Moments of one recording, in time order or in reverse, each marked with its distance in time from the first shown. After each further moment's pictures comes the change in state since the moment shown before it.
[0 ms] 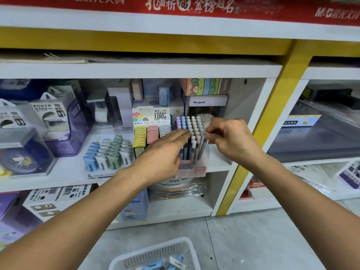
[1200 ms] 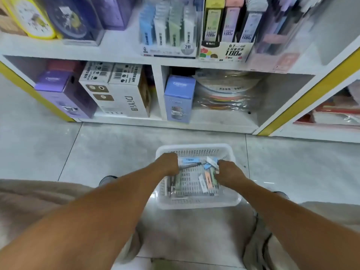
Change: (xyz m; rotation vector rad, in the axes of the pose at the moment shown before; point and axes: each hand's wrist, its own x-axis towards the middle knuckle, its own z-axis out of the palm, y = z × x) left_hand -0.241 -0.077 0.226 -0.139 -0.865 -0.753; right_hand -0.270 -0.003 0.282 -0.186 -1.055 0.570
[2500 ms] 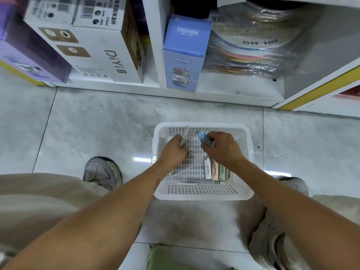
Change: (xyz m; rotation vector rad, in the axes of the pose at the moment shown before) left_hand 0.069 -0.014 0.076 -0.915 0.213 -0.053; right_hand 0.056 -0.029 0.028 0.217 0.285 -0.250
